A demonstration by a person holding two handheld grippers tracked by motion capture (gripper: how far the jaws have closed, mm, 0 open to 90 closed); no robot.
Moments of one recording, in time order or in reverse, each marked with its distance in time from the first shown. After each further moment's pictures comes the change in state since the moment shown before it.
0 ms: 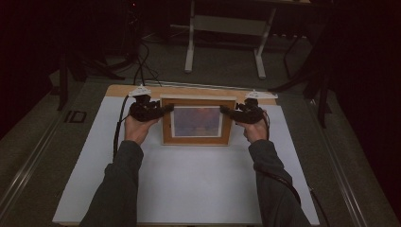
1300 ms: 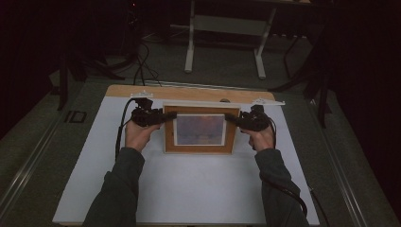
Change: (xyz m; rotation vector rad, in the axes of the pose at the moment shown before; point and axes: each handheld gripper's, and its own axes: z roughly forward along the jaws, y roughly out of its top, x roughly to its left) left arm -0.016 -0.007 -0.006 0.091 -0.062 -0.102; right arm 0.005 -0.015 -0.025 0.031 0.044 0.074
